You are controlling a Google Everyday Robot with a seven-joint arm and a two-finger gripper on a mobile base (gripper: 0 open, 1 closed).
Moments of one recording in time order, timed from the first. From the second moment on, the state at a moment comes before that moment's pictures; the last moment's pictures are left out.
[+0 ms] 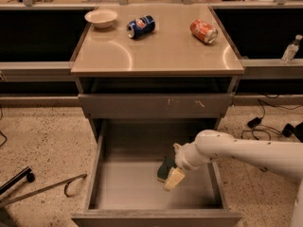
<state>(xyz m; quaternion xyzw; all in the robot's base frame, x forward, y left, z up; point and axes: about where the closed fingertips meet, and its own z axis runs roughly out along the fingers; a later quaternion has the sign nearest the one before) 0.529 -0.088 0.468 -0.57 0.78 0.16 0.22</state>
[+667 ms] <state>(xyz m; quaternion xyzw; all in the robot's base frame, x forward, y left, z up) 0.552 -0.072 0.416 -0.52 0.82 0.10 0.22</state>
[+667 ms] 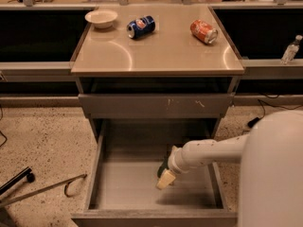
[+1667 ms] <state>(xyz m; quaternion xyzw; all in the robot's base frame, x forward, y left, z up) 0.570 -0.080 0.370 -0.47 0.84 0.13 0.23</state>
